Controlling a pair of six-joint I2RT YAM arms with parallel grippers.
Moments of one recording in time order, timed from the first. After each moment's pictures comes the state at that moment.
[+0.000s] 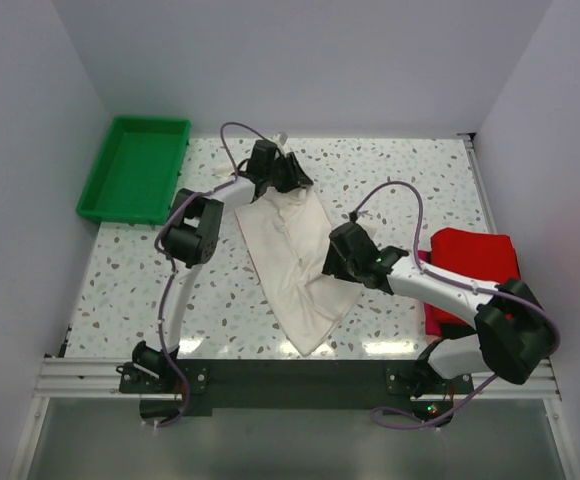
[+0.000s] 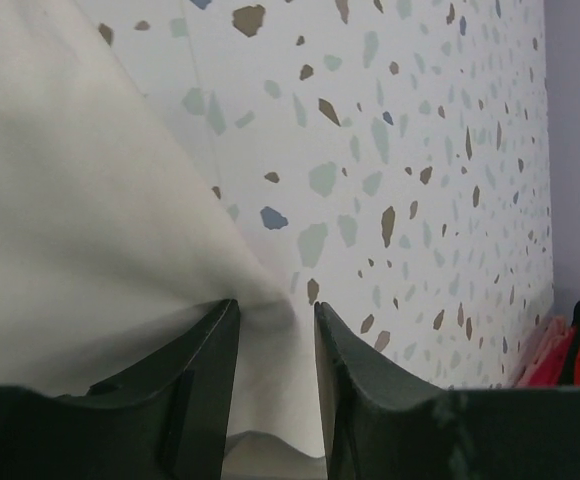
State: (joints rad) left arm -0.40 2.47 1.84 0.05 0.37 -0.70; right arm 0.74 1.37 0.79 -0.34 0.30 0.88
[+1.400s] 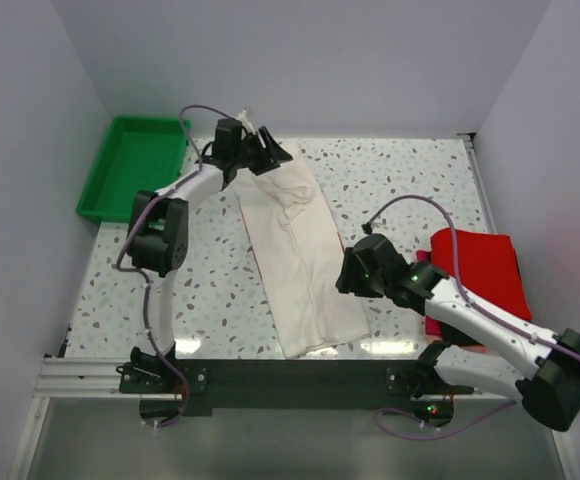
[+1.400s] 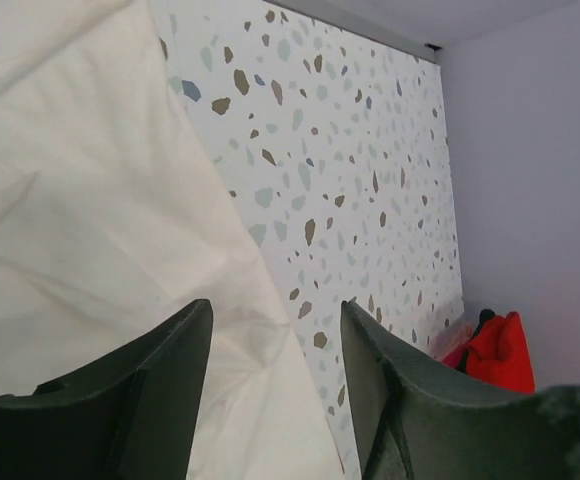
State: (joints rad) left arm -0.29 2.28 1.77 0.05 0.49 -0.76; right arm 0.77 1.00 0.72 -0.61 0.18 0.81
